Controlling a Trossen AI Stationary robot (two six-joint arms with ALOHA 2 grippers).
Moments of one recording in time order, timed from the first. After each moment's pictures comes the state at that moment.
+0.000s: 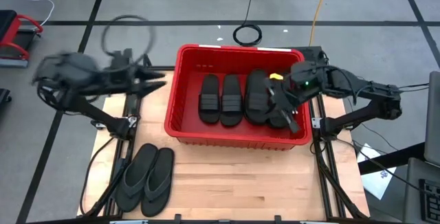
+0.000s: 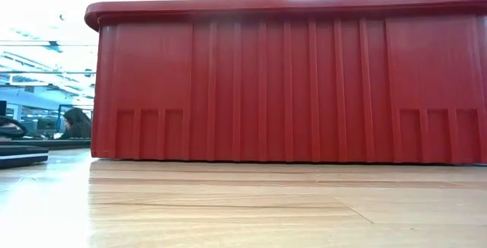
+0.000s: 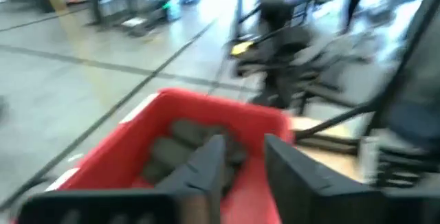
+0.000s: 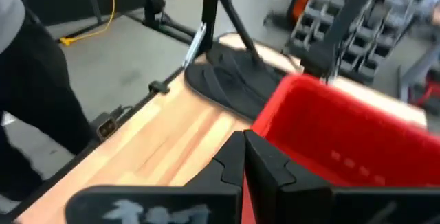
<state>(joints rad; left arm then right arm) -0.27 1.26 2.04 -1.05 -0.47 -0.20 -0.06 1.20 1.47 -0.75 -0.45 -0.37</state>
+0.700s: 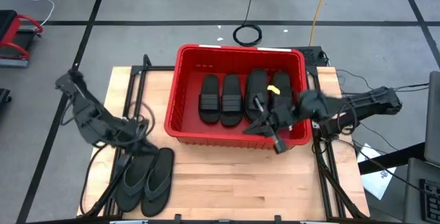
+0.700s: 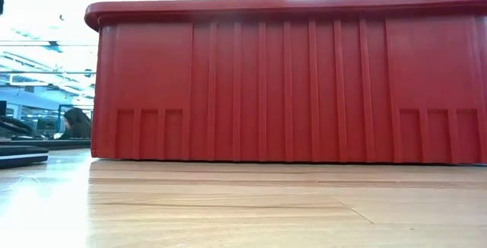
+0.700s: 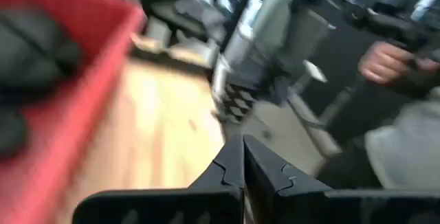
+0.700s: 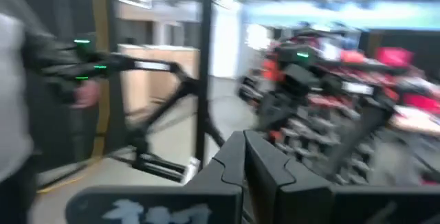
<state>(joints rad) -0.80 0.75 0.87 -0.35 -0.45 -0.57 0.18 1.18 1.06 0.27 -0.21 -0.03</state>
